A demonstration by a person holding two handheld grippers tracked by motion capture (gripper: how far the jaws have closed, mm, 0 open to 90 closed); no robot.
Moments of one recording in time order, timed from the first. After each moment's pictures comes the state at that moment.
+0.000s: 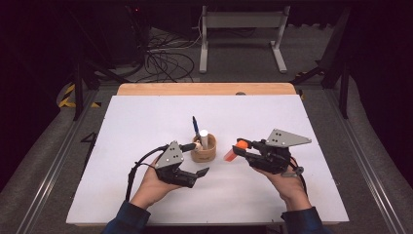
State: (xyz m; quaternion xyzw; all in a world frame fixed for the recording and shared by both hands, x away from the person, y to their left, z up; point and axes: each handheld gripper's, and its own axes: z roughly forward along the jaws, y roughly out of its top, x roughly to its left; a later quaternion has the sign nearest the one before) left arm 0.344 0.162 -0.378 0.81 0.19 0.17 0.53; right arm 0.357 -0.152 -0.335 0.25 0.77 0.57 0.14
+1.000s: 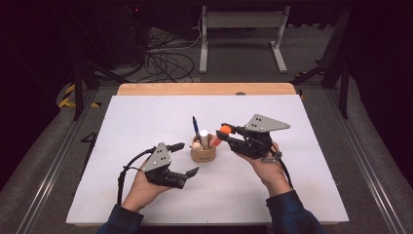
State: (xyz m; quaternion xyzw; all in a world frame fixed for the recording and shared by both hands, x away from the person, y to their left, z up) left arm 0.337 0.186 -0.382 0.79 0.21 0.19 0.54; right arm 0.384 -0.105 -0.318 0.25 0.76 0.58 0.17
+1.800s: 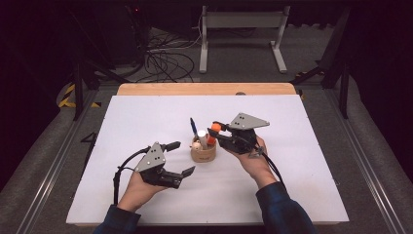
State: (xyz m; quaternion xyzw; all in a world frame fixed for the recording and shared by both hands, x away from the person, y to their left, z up) left arm 0.335 0.197 -0.378 0.78 0.21 0.19 0.55; right arm 0.409 -0.077 -0.343 0.25 0.78 0.54 0.20
